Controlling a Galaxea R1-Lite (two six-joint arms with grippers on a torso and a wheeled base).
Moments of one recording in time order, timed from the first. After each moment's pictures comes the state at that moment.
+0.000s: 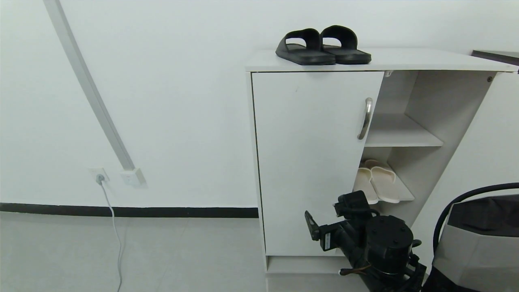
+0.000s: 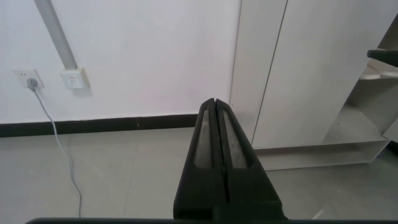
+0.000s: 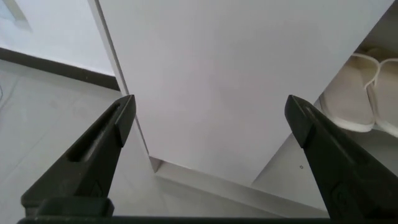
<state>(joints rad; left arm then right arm) 0.00 0.00 0.00 0.00 -0.05 0.00 0.80 2.14 -0.47 -1.57 -0.51 0.04</state>
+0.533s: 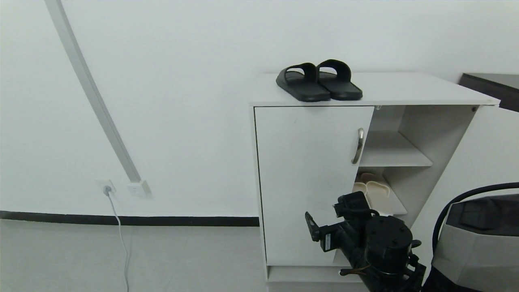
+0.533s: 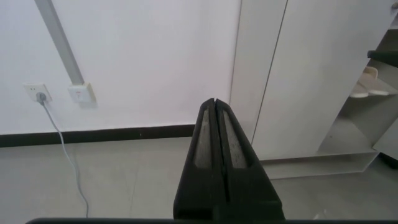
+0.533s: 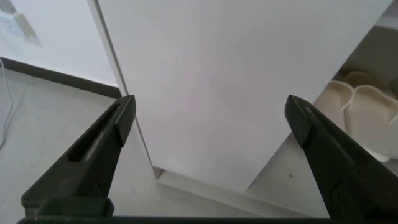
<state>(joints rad) 0.00 0.00 0.00 0.00 -0.05 0.00 0.80 2.14 -0.47 -1.57 -0.51 0.04</state>
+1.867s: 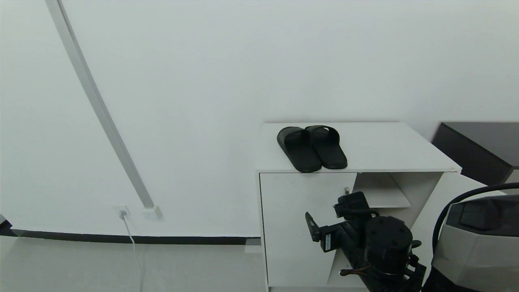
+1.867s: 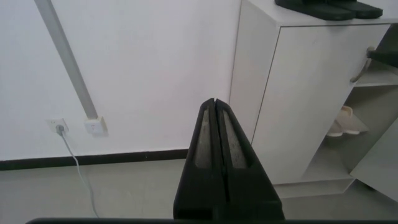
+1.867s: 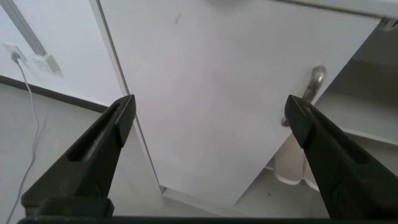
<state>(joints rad) 0.00 0.00 0.00 0.00 -0.05 0.00 0.80 2.14 -0.47 -1.57 -0.51 0.04</state>
